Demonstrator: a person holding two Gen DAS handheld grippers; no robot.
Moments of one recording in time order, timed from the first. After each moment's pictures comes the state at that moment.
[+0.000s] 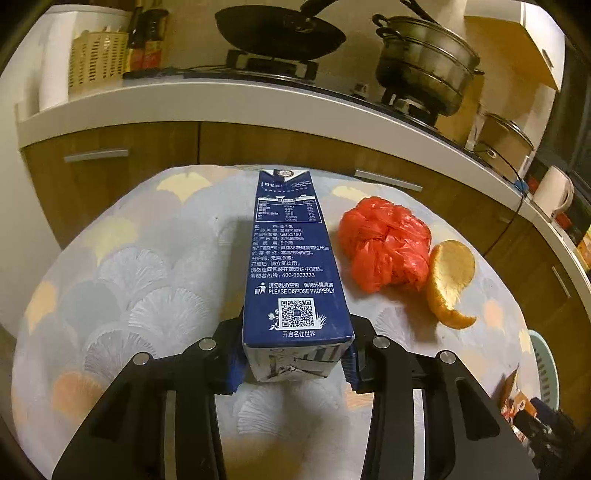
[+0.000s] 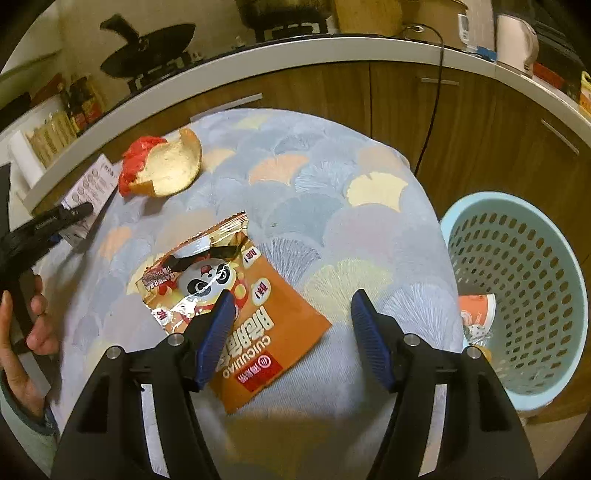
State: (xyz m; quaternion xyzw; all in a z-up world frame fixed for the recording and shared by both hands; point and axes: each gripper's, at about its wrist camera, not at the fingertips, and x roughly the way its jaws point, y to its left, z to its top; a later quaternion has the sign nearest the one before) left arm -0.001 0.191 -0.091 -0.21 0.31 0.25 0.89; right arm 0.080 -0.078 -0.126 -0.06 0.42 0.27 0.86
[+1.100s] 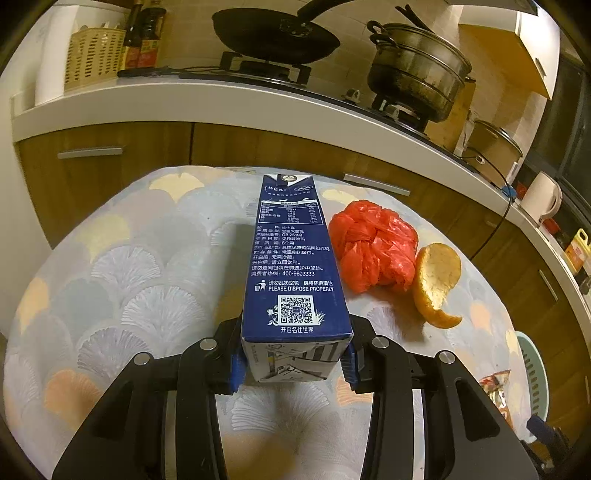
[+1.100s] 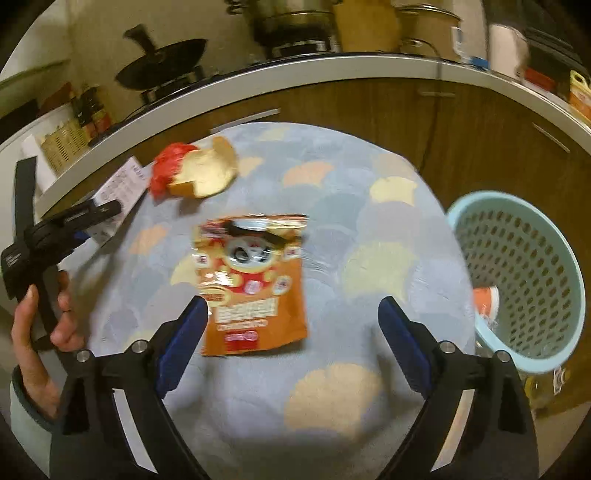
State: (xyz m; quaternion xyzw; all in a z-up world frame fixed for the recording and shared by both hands) left arm -0.004 0.193 -0.090 -0.22 0.29 0.22 0.90; right arm 0.038 -0.072 -0.111 -0.03 0.40 0.29 0.87
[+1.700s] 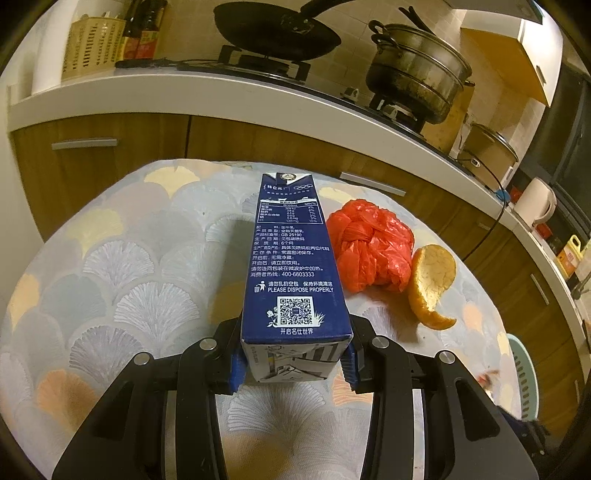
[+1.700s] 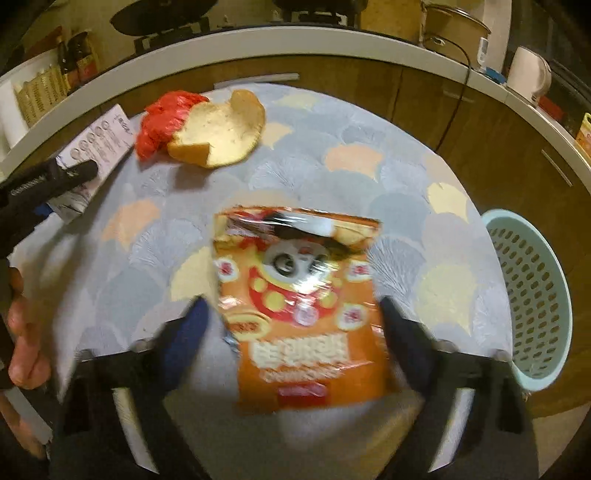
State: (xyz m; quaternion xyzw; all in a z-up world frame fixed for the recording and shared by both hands) left arm -0.003 0.200 -0.094 -0.24 0.29 0.21 0.90; right arm 0.046 -0.005 -0.126 -0.11 0.42 0.24 0.87
